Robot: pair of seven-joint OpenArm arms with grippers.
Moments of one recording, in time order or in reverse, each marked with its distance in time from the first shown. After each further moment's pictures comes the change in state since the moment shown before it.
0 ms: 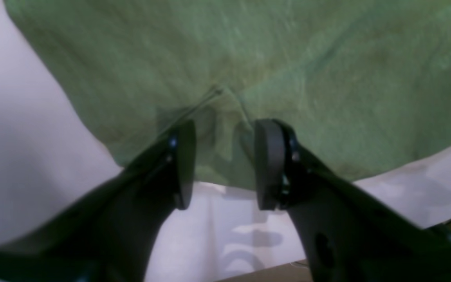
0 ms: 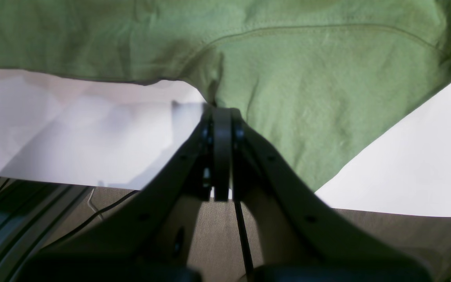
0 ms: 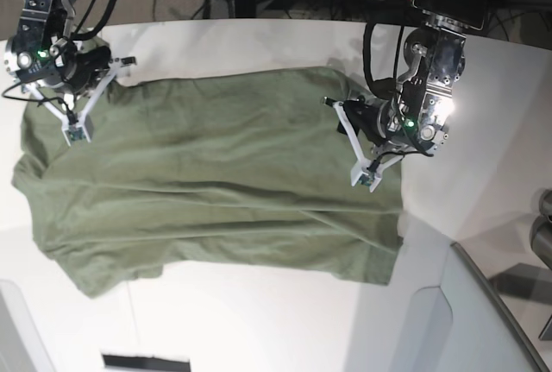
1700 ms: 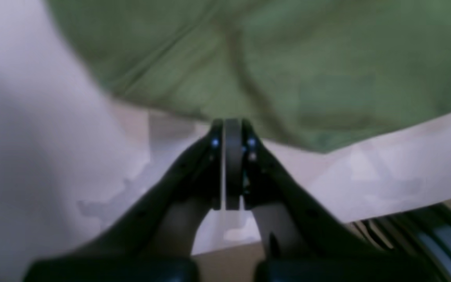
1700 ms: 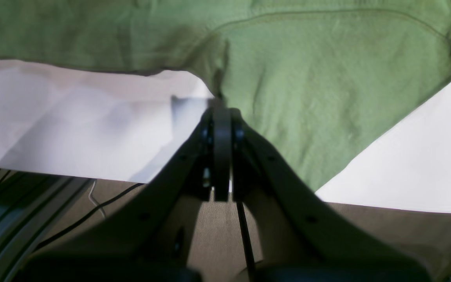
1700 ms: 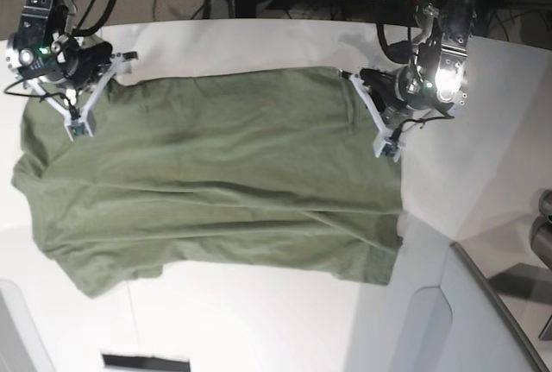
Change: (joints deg) left arm 9.5 -0.2 -7.5 6.2 0.9 0.2 -3.5; right arm -0.8 0.0 -0.2 -0.1 0.0 0.0 -0.4
